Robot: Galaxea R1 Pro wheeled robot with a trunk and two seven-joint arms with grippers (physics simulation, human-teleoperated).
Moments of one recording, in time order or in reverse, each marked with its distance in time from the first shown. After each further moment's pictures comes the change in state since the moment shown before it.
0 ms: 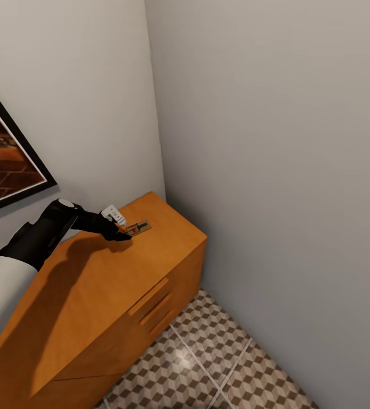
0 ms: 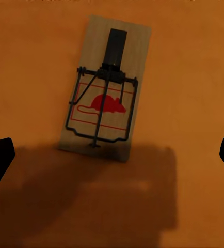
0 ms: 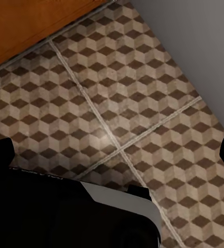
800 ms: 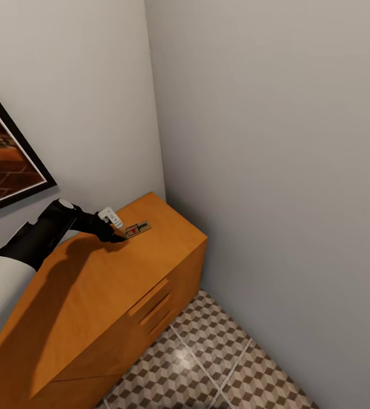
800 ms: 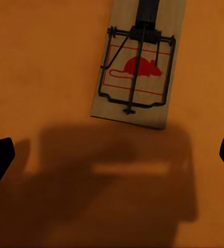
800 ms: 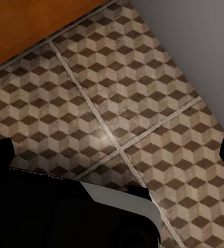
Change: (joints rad) left arm 0.000 0.008 -0.001 0.000 -0.121 -0.003 -0.005; right arm 0.000 0.000 0.000 0.000 0.000 0.000 0.000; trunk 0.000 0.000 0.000
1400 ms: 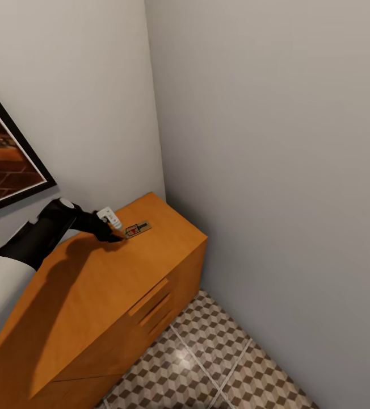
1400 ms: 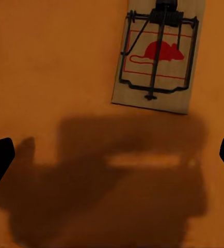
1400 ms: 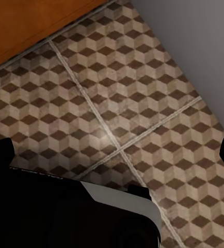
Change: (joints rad) left arm 0.000 0.000 0.005 -0.019 -0.086 0.000 -0.004; right arm 0.000 0.000 0.000 0.000 0.000 0.001 0.000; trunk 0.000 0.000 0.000
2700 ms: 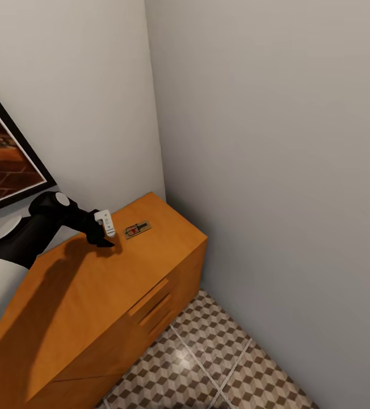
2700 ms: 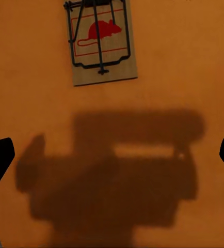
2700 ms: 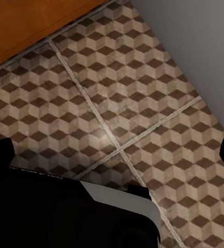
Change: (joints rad) left arm 0.000 0.031 0.006 -0.129 -0.238 -0.119 -0.299; right arm 0.000 -0.001 0.000 0.000 0.000 0.001 0.000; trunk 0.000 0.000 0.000
